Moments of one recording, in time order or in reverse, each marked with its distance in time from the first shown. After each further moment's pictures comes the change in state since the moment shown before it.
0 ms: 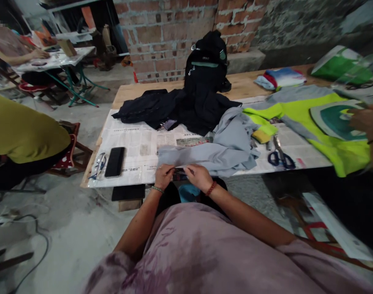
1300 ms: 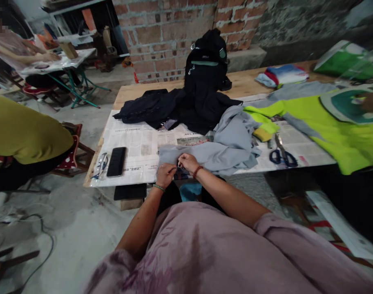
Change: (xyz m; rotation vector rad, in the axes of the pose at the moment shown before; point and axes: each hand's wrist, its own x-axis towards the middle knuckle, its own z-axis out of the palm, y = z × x) left_hand 0.004 -0.003 0.001 0.122 -0.080 0.120; right_hand 0.063 -0.002 0.039 0.687 -0.009 0.570
